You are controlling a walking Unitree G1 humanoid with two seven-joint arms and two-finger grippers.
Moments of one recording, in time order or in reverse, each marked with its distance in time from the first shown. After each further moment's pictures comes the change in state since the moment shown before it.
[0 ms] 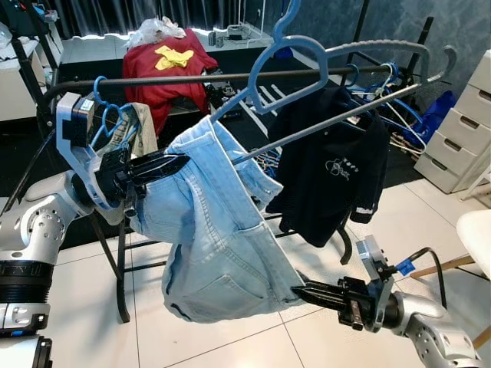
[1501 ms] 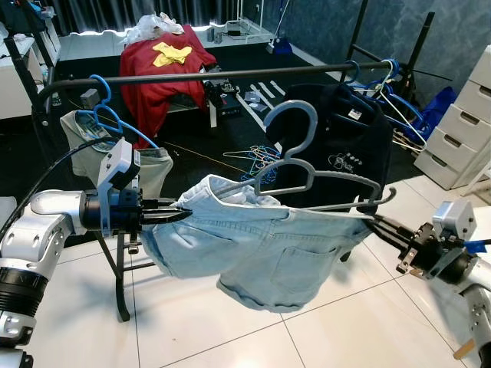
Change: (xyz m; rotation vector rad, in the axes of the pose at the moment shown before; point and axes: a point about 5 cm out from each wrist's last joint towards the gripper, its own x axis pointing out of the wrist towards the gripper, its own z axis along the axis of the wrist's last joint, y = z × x) left arm -0.017 0.003 -0.037 0.131 0.432 0.055; right arm -0.068 -0.037 0.067 -0.529 -0.133 -0.512
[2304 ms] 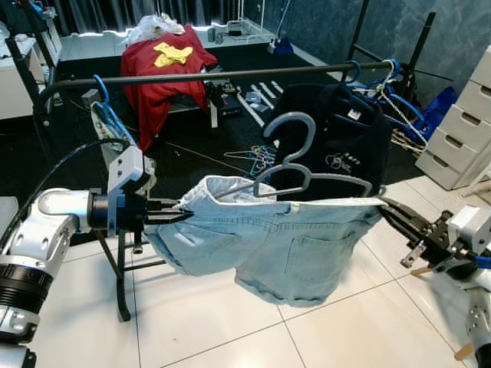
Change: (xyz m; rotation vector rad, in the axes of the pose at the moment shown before) left arm 0.004 0.002 -0.005 -0.003 0.024 -0.005; right arm -0.011 0.003 0.004 -0.119 -0.109 -0.087
